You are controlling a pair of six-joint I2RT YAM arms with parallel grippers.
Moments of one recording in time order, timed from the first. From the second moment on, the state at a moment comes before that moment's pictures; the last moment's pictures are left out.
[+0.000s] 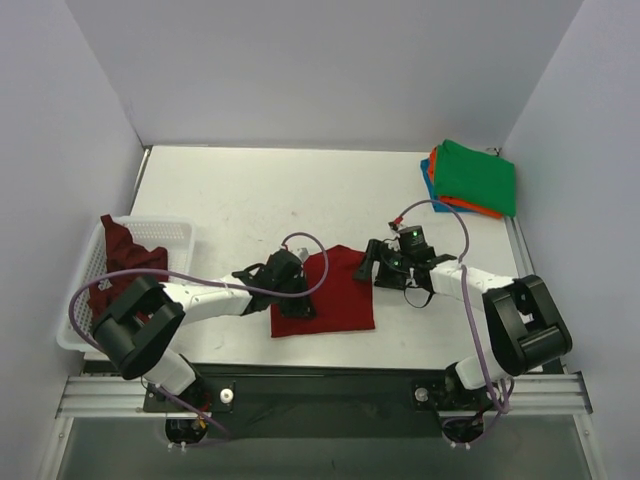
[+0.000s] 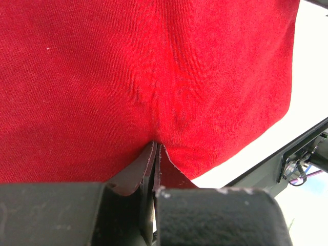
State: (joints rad) left arm -0.80 1.54 0.70 -0.09 0.18 -0.83; right arm 0.36 1.48 0.62 -0.02 -0.32 0.58
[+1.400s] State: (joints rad) left arm -0.61 1.33 1.00 -0.49 0.22 -0.64; right arm 0.34 2.17 1.88 -0.74 0.58 0.12
